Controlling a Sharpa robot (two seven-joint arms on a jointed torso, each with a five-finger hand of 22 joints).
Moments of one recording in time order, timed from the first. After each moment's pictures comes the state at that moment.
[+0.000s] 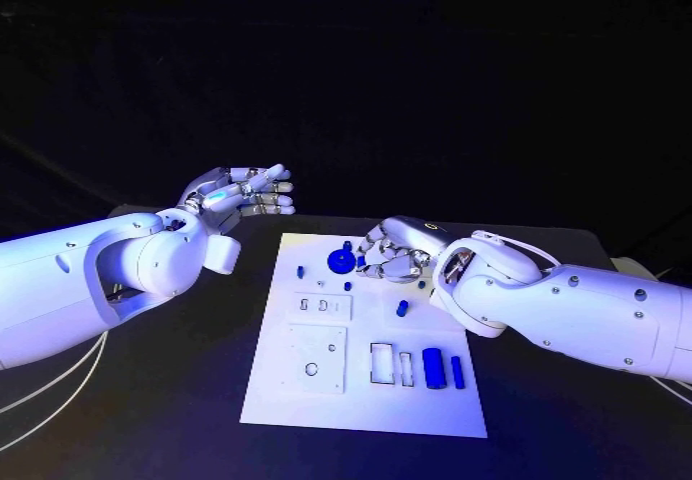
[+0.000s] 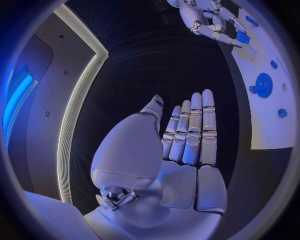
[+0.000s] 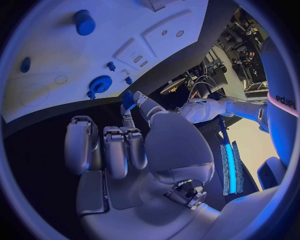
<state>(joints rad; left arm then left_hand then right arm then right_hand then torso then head) 1.32 -1.00 -0.05 1.58 0.04 -0.26 0.31 1.38 0.00 0.09 0.18 0.05 0.93 0.22 0.13 0.07 1.04 0.16 0.16 0.08 1.09 0.11 0.33 0.25 0.18 0.98 0.20 0.46 0.21 1.29 -0.65 -0.15 1.54 -1.35 -0.40 -0.11 1.23 0.03 0.30 -0.10 0.19 1.01 0.12 0.25 0.15 1.47 0.04 1.56 1.31 1.47 -0.04 1.56 1.31 0.08 1.41 0.07 1.35 1.31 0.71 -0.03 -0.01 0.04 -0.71</state>
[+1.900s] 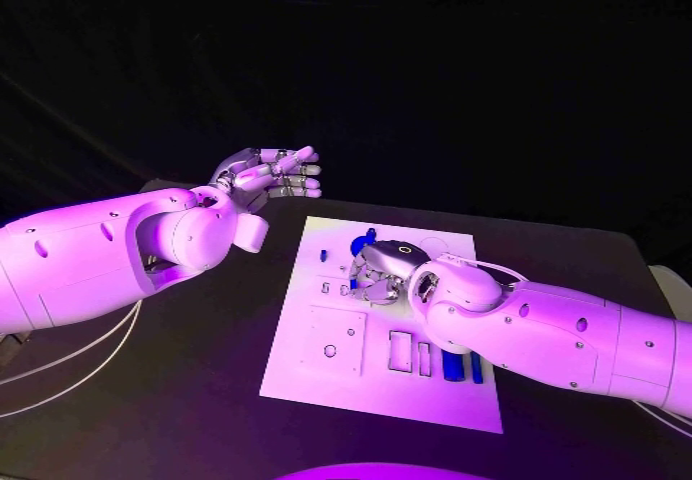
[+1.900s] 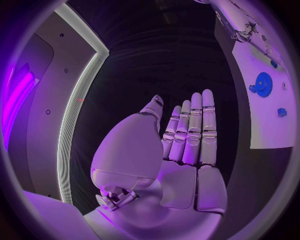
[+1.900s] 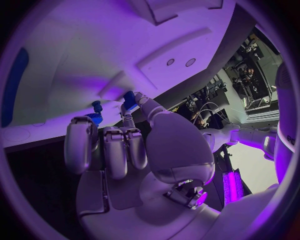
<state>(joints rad) 1.32 -0.98 -0.05 1.57 0.04 -0.26 0.31 1.38 0.00 0.09 0.18 0.05 0.93 0.22 0.13 0.07 1.04 0.16 0.16 0.08 1.09 0.11 0.33 0.25 0.18 0.98 0.20 0.46 0.21 1.19 -0.46 -0.16 1.41 -1.54 -0.31 -0.22 1.20 0.01 0.30 -0.09 0.19 1.01 0.12 0.23 0.16 1.47 0.04 1.56 1.31 1.46 -0.04 1.56 1.31 0.08 1.42 0.07 1.35 1.31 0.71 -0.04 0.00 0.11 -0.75</state>
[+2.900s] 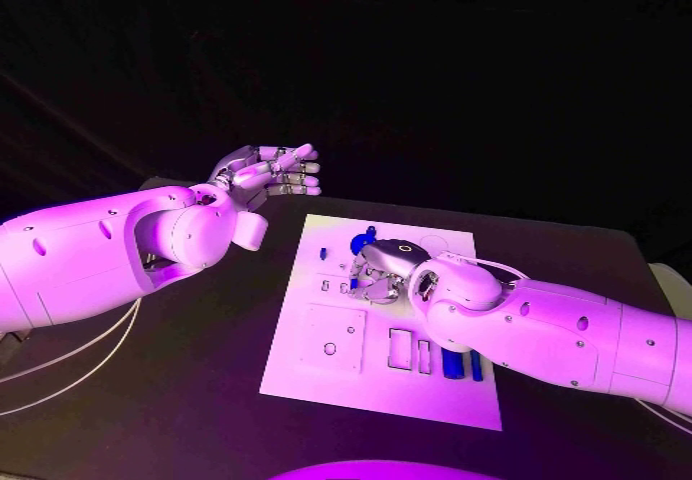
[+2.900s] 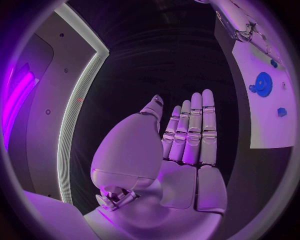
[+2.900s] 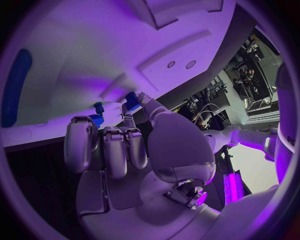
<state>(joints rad) 1.32 -0.98 -0.05 1.57 0.04 -0.26 0.31 1.38 0.00 0.09 0.18 0.05 0.93 0.22 0.13 0.07 1.04 0.16 0.16 0.08 1.09 0.11 0.33 0.25 0.18 0.98 0.20 0.46 0.21 1.19 -0.47 -0.16 1.41 -1.55 -0.30 -0.24 1.17 -0.01 0.27 -0.07 0.18 1.01 0.12 0.22 0.16 1.47 0.04 1.55 1.31 1.46 -0.03 1.56 1.31 0.08 1.41 0.08 1.34 1.31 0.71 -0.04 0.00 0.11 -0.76</state>
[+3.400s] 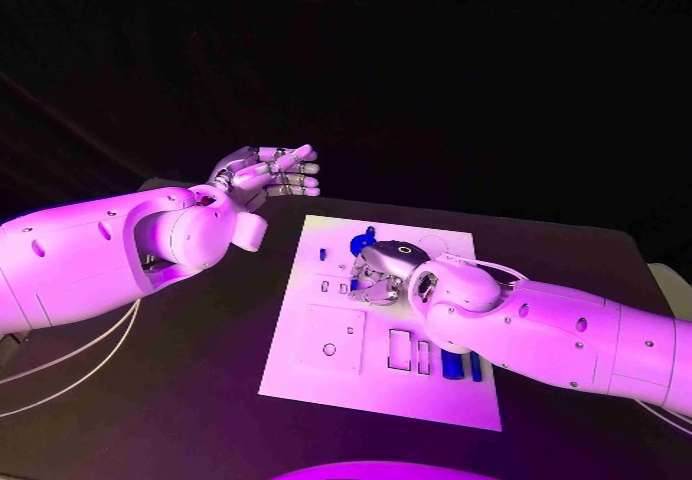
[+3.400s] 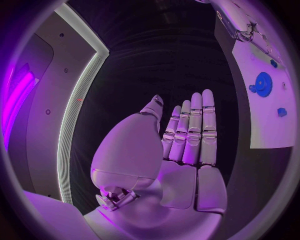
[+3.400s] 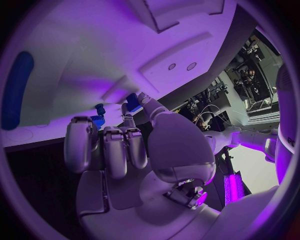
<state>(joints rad) 1.32 -0.98 -0.05 1.57 0.04 -0.26 0.31 1.38 0.00 0.09 0.18 0.05 0.93 0.22 0.13 0.07 1.04 0.16 0.16 0.08 1.09 0.11 0.33 0.25 0.18 0.98 0.20 0.46 0.21 1.19 -0.47 -0.16 1.41 -1.55 -0.30 -0.25 1.17 -0.02 0.26 -0.07 0.18 1.01 0.13 0.21 0.16 1.47 0.04 1.55 1.31 1.46 -0.03 1.56 1.31 0.08 1.41 0.08 1.34 1.31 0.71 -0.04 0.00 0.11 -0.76</state>
